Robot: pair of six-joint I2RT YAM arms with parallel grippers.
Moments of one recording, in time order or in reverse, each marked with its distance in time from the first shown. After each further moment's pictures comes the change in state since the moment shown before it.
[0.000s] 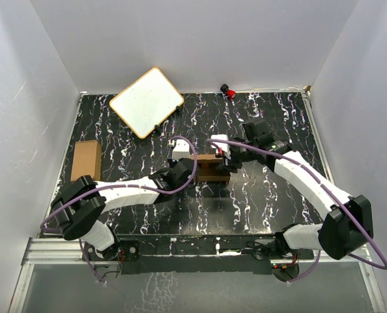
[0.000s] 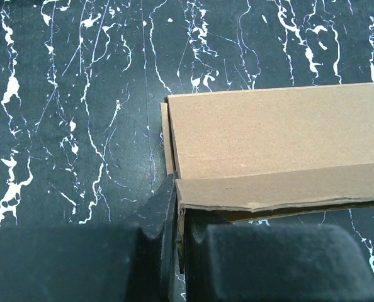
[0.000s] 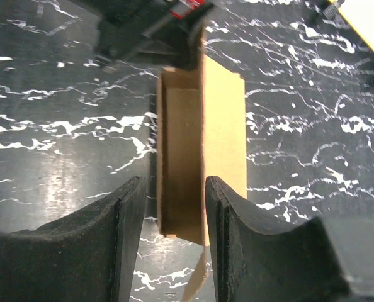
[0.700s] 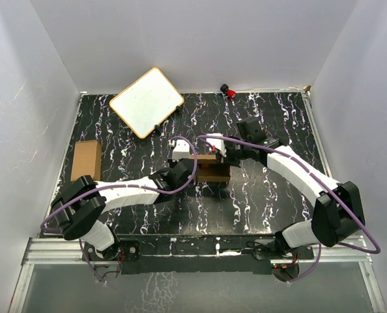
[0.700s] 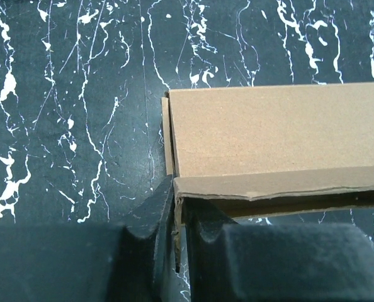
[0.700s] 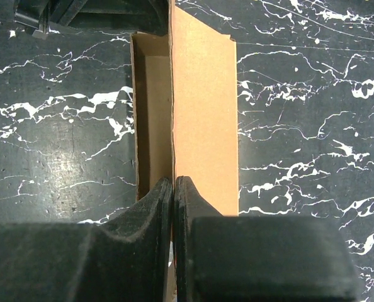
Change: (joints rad) left arm 0.000 0.000 0.000 0.000 0.002 0.000; right arm 0.004 0.116 0.015 0.051 0.141 0.021
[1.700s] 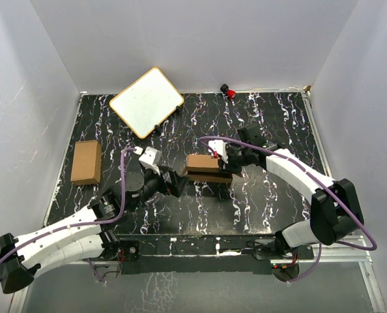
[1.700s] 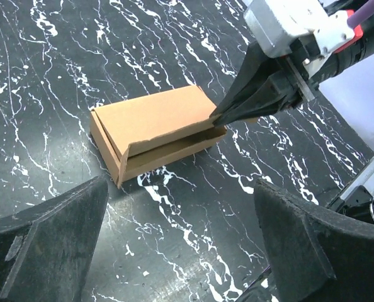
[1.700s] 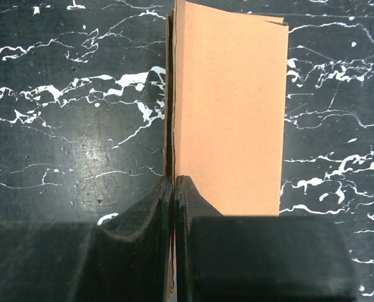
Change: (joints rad) left arm 0.002 -0.762 -0.260 -0.030 0.423 0.163; right arm -0.018 0.016 -0.081 0.003 -0.039 0.000
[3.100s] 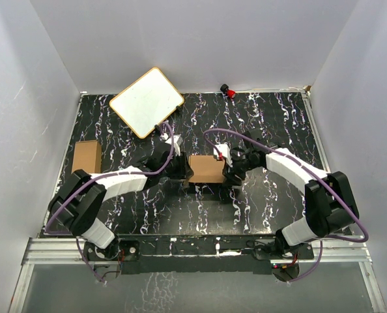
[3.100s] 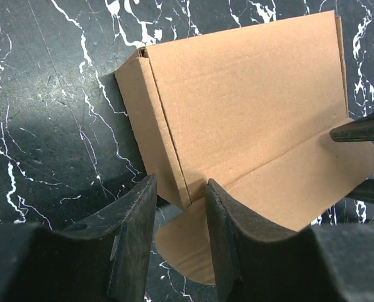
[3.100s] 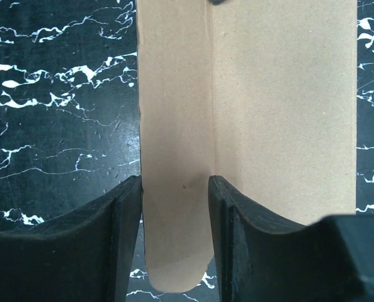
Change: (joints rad) left arm 0.314 0.772 0.200 0.106 0.406 -0.181; right arm -0.065 0.063 -0.056 -0.050 -0.104 -0.017
